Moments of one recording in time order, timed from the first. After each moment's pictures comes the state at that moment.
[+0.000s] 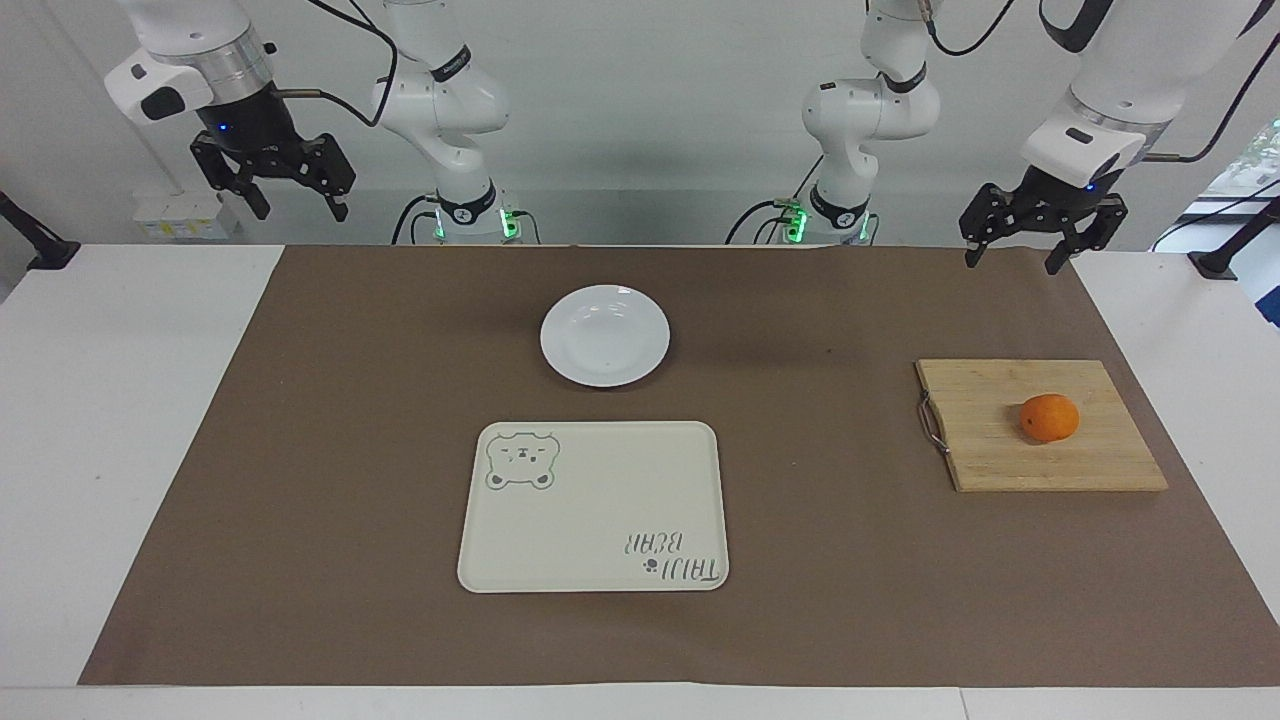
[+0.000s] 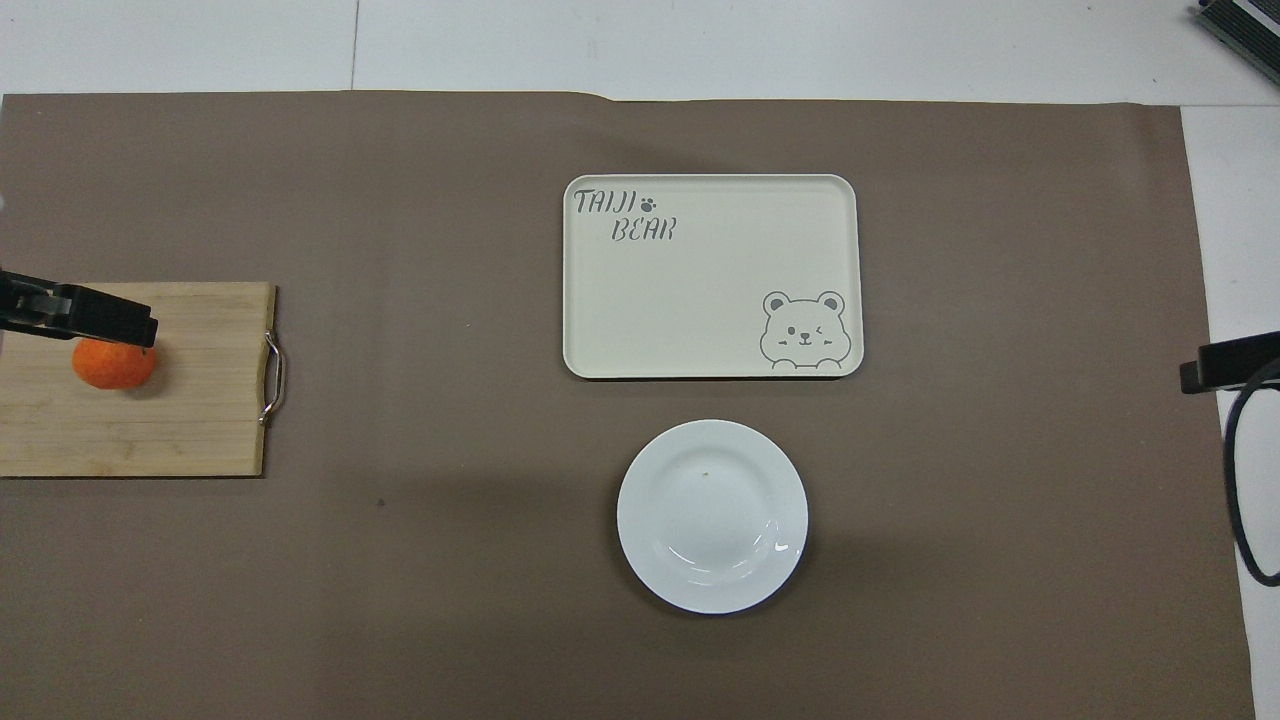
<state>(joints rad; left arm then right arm) -0.05 -0.01 -0.04 -1.52 0.01 1.53 0.11 0.01 -0.10 -0.07 -1.55 0.00 1.44 0.00</state>
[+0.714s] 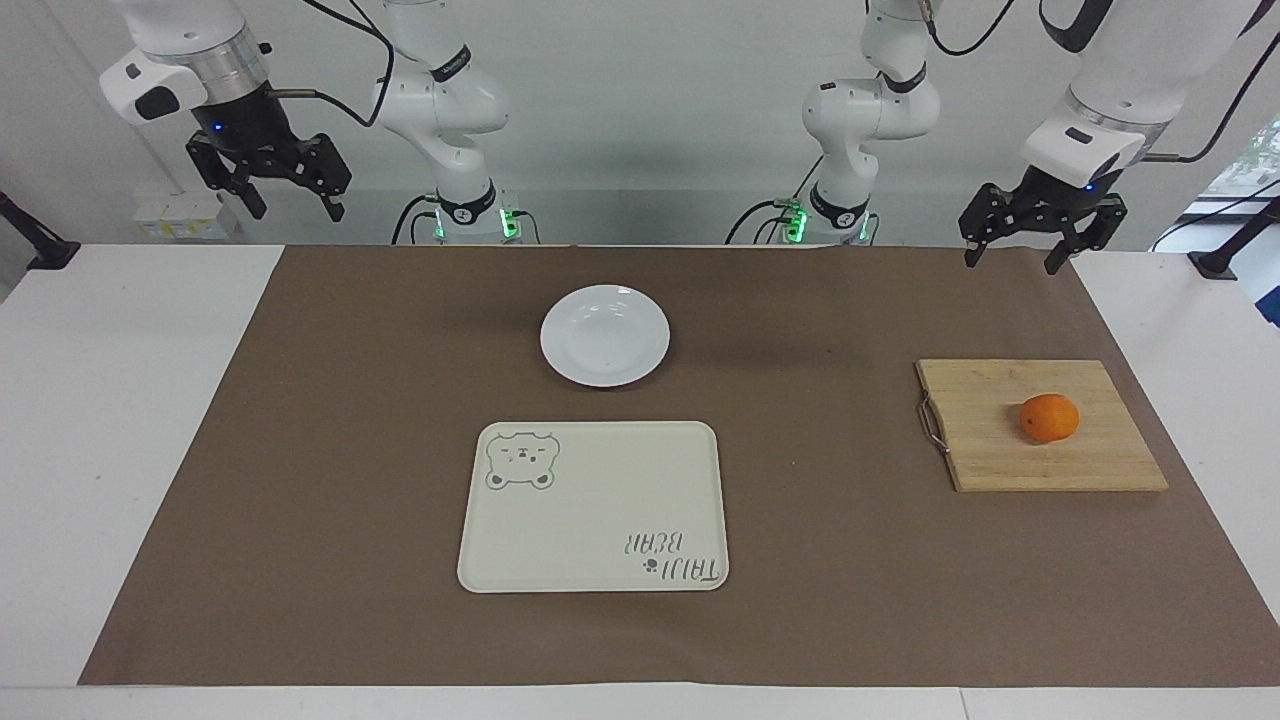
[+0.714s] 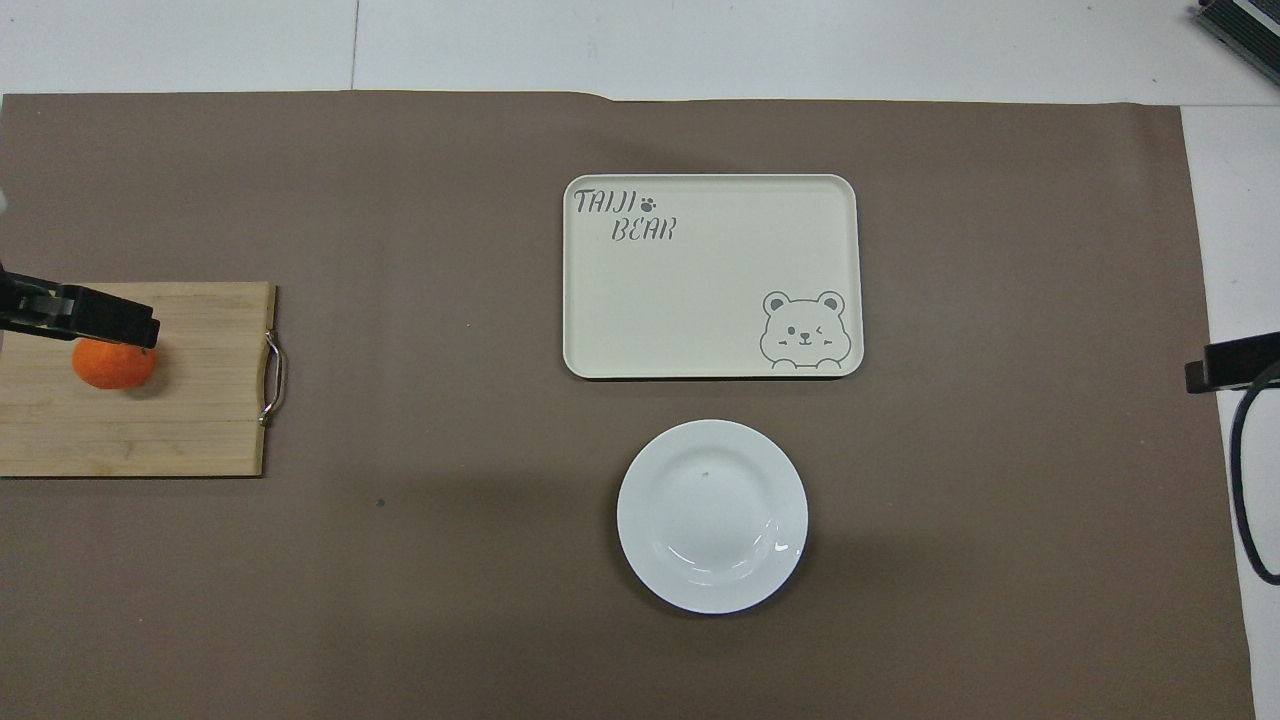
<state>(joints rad) -0.05 -0.01 -0.05 -1.52 0.01 1.53 0.11 0.00 -0.10 -0.07 -1.55 0.00 1.44 0.00</state>
